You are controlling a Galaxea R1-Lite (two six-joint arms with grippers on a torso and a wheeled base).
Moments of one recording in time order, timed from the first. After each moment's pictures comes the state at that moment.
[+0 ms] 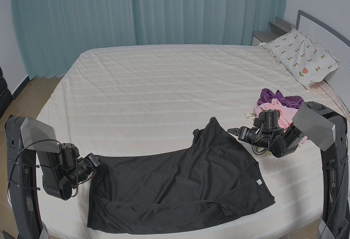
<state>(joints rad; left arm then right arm) 0.02 2.45 -0.49 -1.47 -0.09 -0.66 0.16 2.51 -1.21 -0.79 0.20 0.47</state>
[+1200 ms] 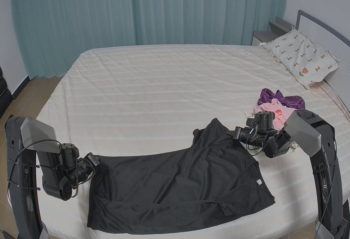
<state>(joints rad) 0.02 2.45 -0.48 -1.48 -0.09 -0.73 0.14 2.68 -1.43 -0.82 0.41 0.44</state>
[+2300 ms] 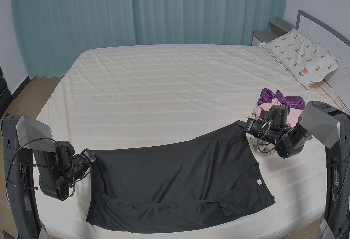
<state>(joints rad) 0.04 2.42 -0.44 -1.55 -0.08 -0.71 0.12 2.48 -1.14 -1.03 0.34 0.52</state>
